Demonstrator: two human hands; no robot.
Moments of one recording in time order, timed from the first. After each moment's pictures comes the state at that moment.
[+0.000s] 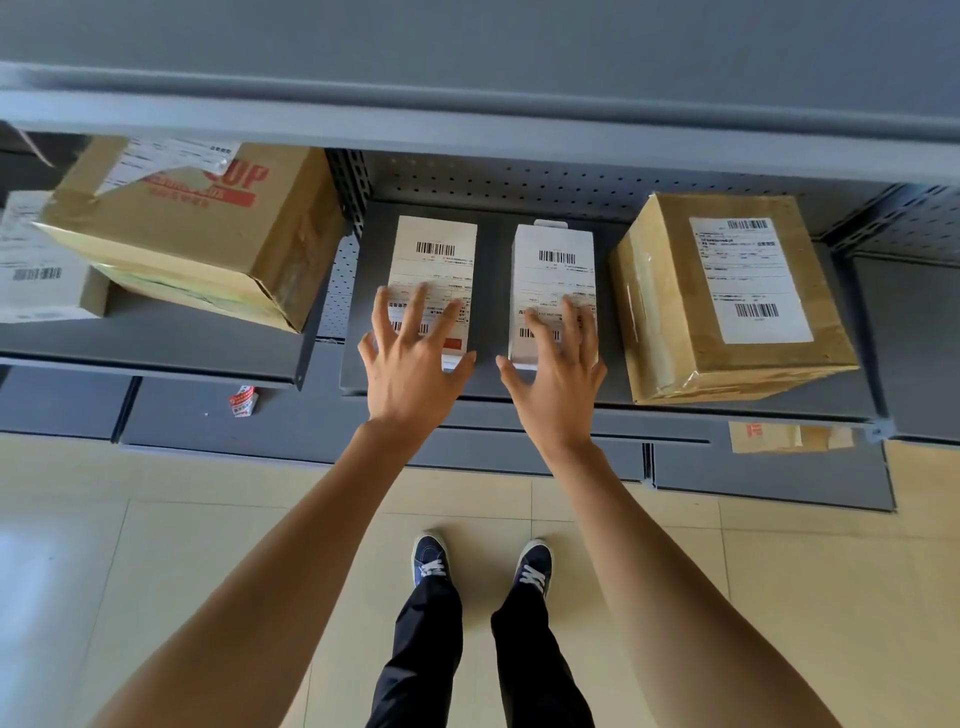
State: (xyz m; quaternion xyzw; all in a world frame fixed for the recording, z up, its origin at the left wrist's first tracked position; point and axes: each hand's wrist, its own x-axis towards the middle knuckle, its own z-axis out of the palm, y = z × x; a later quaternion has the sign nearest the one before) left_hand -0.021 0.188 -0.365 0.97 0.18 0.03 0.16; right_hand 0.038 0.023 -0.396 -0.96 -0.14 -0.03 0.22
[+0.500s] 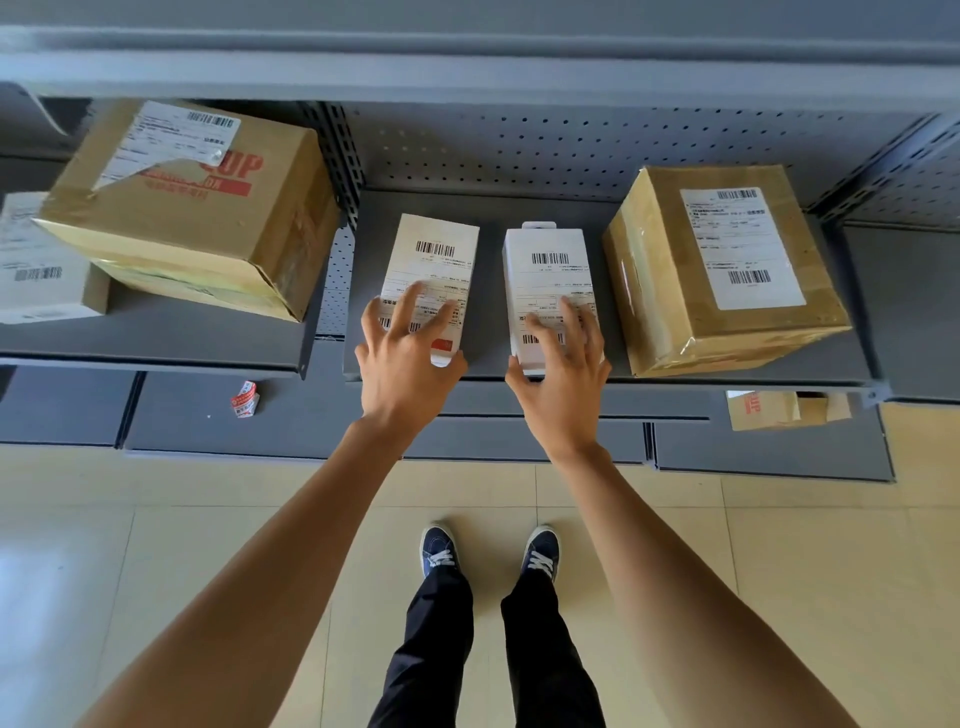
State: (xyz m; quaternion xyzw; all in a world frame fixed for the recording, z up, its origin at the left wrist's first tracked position) left_hand -0.039 0.193 -0.362 0.97 0.17 0.02 0.18; right_hand 0.012 0.009 -0.400 -0.96 -0.15 -0.08 0.24
